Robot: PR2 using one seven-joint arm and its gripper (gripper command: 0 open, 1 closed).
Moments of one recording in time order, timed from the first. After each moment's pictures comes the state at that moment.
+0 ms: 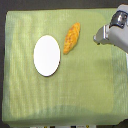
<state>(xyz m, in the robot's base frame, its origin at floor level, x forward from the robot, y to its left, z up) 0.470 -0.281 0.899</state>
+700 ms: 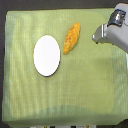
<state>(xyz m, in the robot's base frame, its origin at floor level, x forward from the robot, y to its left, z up) 0.475 -0.273 0.897</state>
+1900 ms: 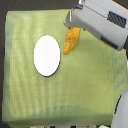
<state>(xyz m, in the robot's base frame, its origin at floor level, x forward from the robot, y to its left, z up) 0.554 -0.117 0.850</state>
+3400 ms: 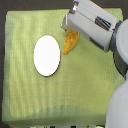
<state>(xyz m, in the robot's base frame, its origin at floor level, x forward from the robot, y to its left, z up) 0.580 -0.095 0.744</state>
